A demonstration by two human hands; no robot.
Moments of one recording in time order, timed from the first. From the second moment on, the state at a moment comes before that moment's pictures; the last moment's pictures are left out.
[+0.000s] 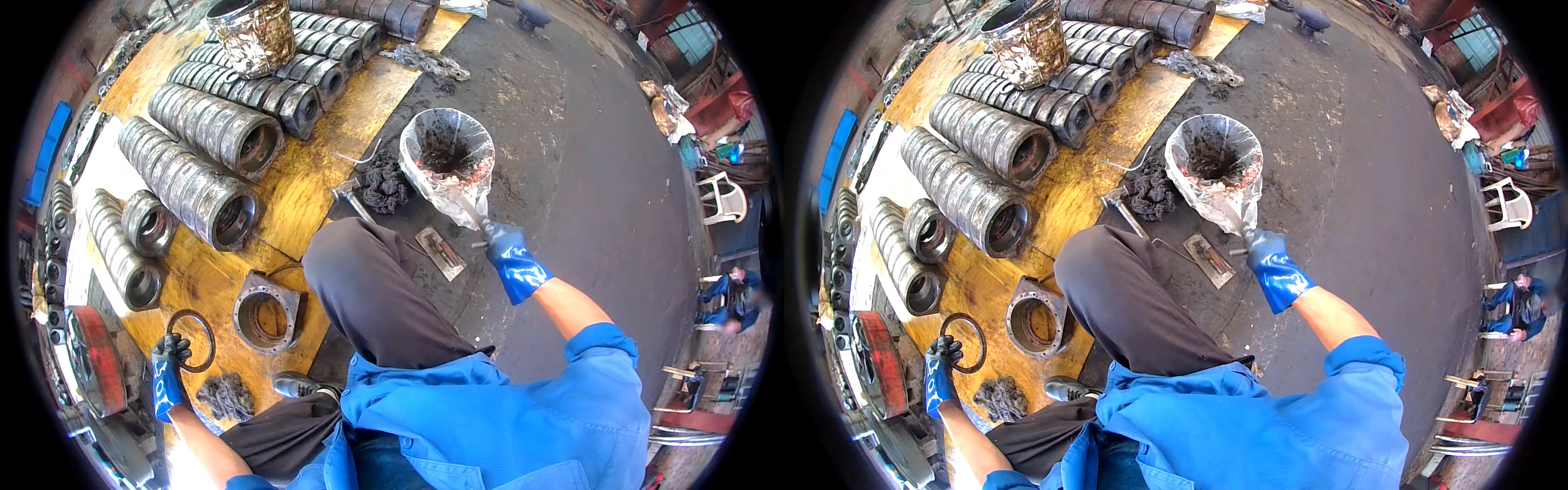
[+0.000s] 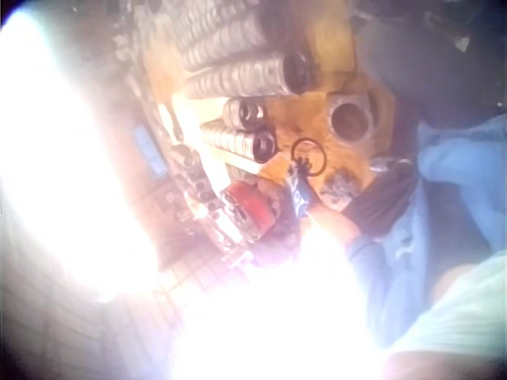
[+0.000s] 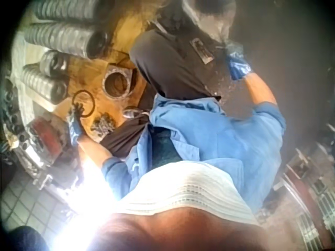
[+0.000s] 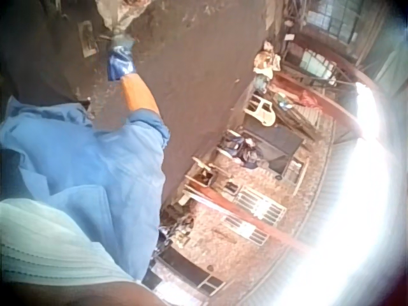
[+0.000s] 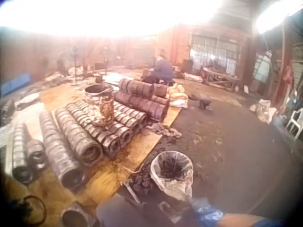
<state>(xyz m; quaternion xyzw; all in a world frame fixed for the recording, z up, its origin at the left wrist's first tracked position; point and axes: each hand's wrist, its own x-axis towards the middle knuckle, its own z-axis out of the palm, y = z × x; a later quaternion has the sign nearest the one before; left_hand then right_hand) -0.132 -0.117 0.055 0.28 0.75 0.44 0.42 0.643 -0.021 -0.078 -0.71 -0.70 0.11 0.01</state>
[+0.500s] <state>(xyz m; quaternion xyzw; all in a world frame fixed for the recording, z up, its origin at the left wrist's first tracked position) -0.133 -0.115 0.042 0.29 0.74 0.42 0.44 0.546 0.120 -0.006 -0.73 -0.36 0.51 0.28</state>
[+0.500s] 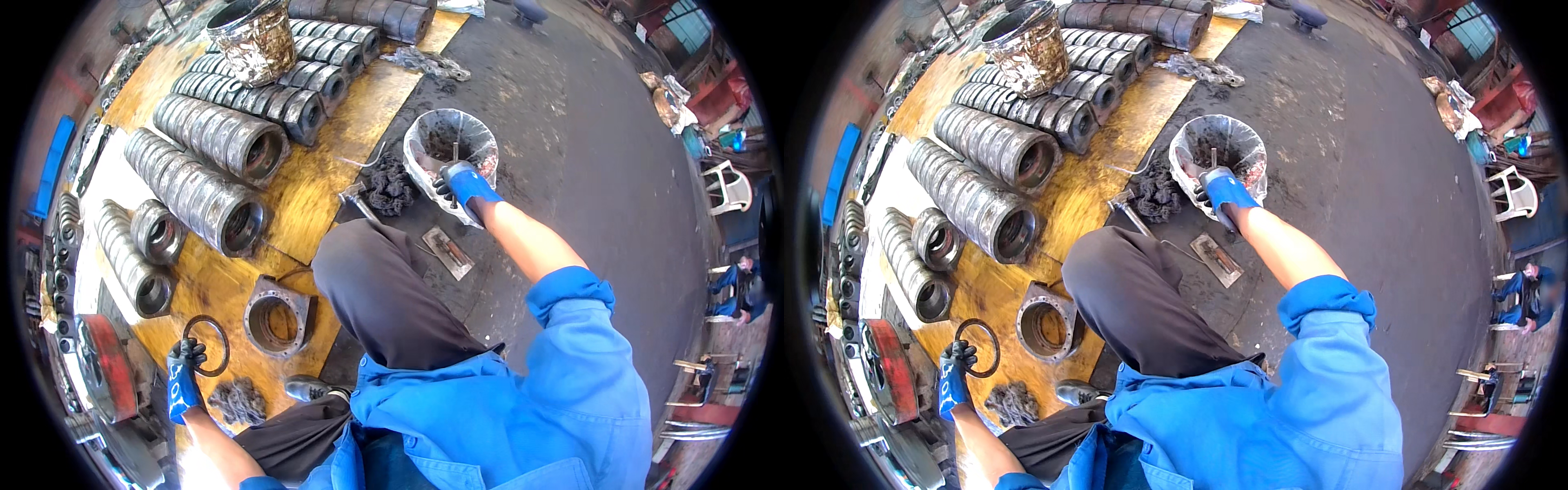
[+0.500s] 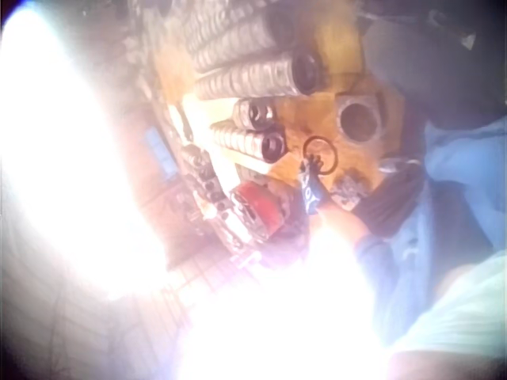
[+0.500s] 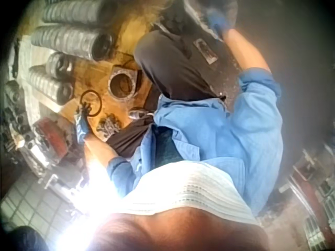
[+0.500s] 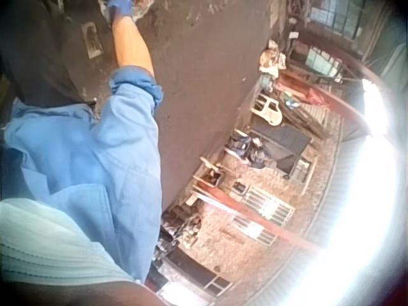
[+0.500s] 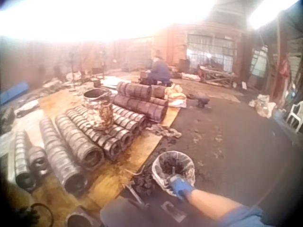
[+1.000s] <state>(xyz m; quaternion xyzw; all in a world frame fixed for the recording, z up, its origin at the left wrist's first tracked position) -0.151 -0.103 0.017 0.26 0.70 0.44 0.50 0.592 0.112 0.029 -0.74 -0.50 0.45 0.05</state>
